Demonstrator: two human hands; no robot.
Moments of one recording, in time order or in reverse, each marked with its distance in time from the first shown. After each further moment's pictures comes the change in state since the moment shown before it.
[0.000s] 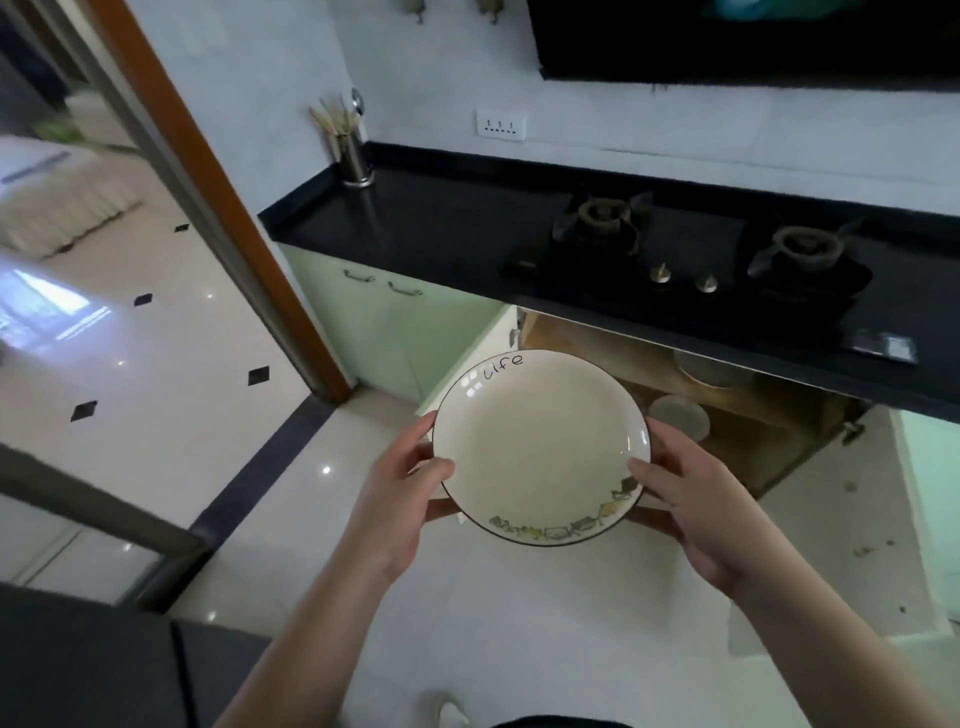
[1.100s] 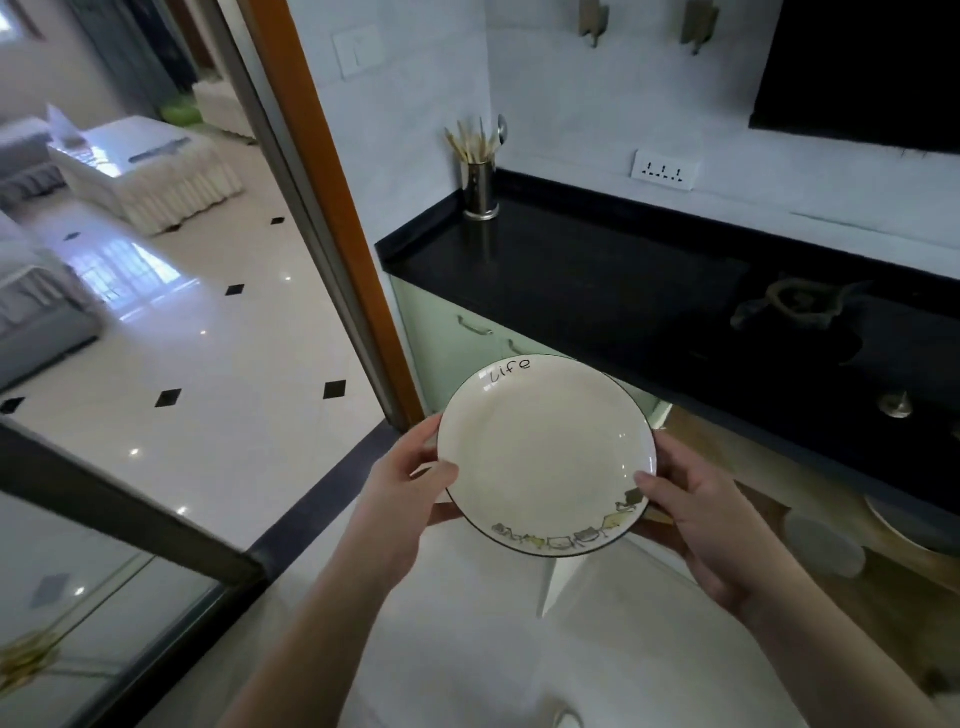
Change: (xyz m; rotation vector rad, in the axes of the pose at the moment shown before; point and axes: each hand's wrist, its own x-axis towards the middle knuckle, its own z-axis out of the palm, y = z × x) left_hand 0.193 0.091 -0.197 -0.078 0.205 -0.030; right_hand 0.219 -0.086 0.223 0.037 -0.192 -0.027
